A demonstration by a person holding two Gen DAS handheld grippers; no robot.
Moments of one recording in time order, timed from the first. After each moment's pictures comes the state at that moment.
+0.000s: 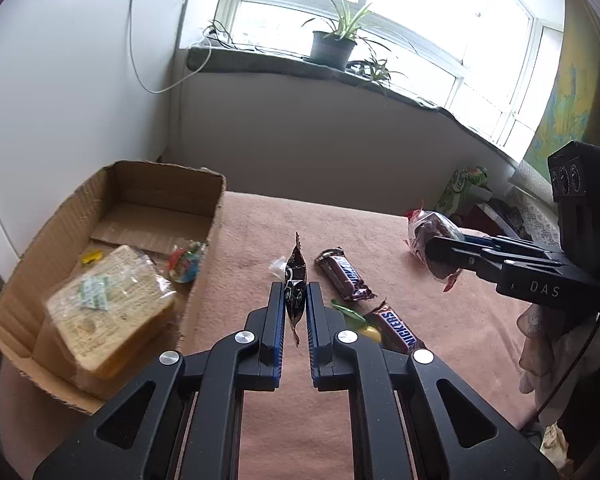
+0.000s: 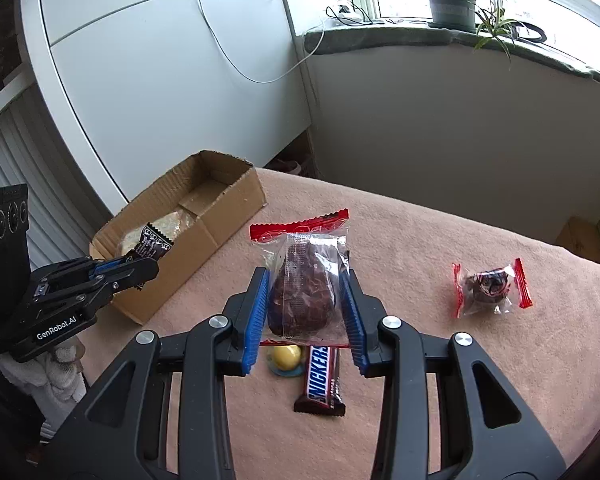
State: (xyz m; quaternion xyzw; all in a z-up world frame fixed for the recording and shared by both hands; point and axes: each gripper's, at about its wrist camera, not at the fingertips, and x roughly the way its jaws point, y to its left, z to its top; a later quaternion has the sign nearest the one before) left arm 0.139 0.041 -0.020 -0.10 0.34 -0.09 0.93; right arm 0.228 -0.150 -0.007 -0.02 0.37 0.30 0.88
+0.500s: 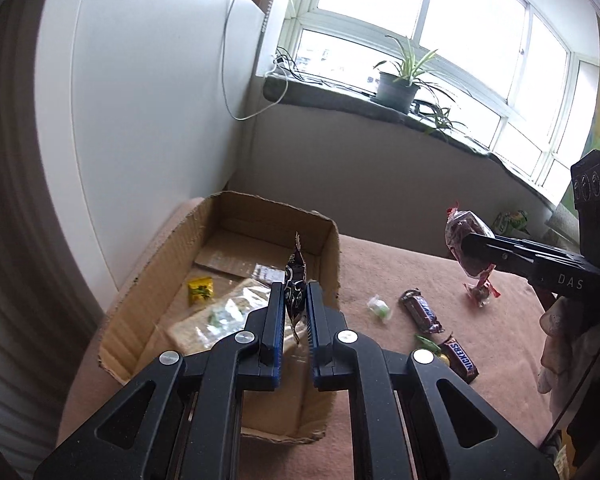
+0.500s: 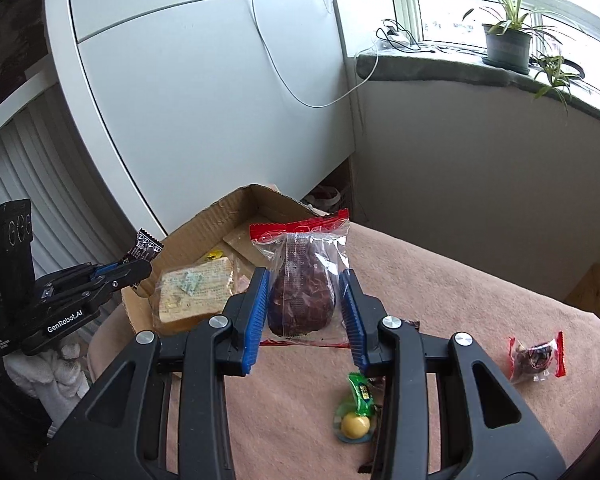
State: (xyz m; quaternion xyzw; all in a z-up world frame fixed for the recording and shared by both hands) left arm 0.129 0.127 -0.004 -0.12 0.30 0.00 0.94; right arm 0.243 -0.057 0.020 -0.05 0.34 0.35 0.87
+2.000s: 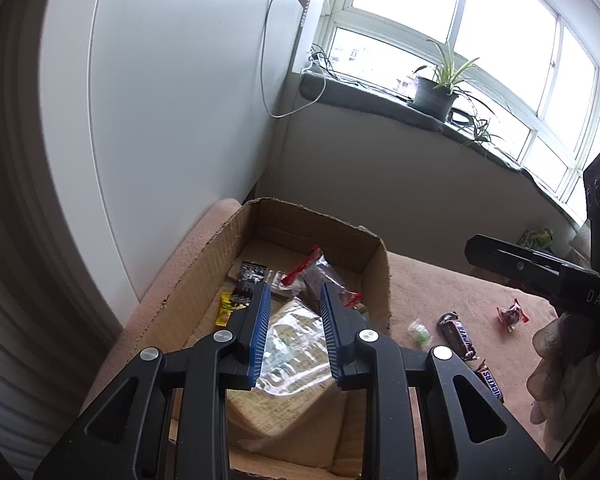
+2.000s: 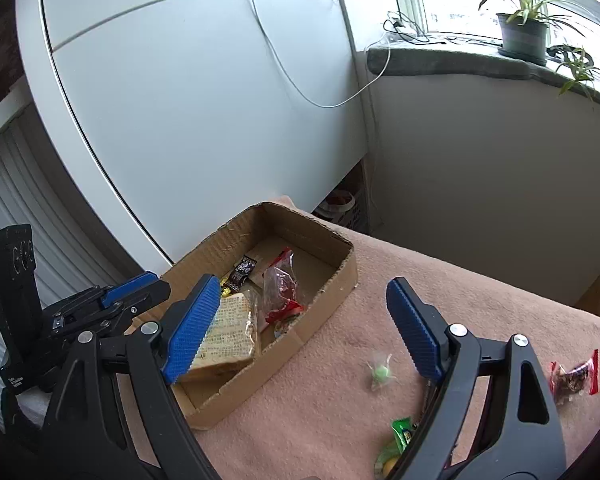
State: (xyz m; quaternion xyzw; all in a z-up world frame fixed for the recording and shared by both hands) left arm 0.151 0.147 -0.012 -0.14 0.31 0.04 0.94; right arm 0.264 -0.039 0.019 -0.01 0.35 0.34 0.88
